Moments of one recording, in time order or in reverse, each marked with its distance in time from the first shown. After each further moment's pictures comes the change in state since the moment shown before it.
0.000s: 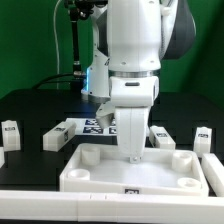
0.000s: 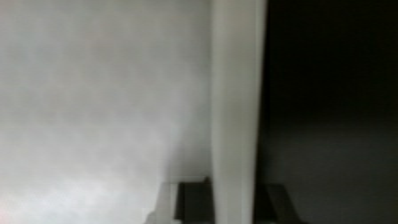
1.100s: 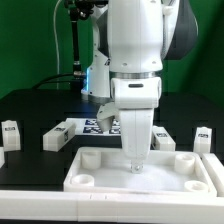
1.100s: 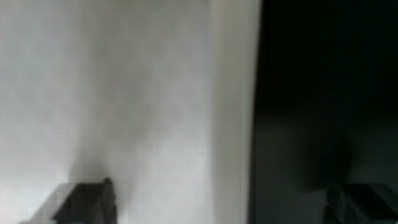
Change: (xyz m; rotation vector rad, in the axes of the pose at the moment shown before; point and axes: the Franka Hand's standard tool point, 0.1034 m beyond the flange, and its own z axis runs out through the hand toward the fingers) arm 0.000 0.006 0.000 0.003 0.001 -0.038
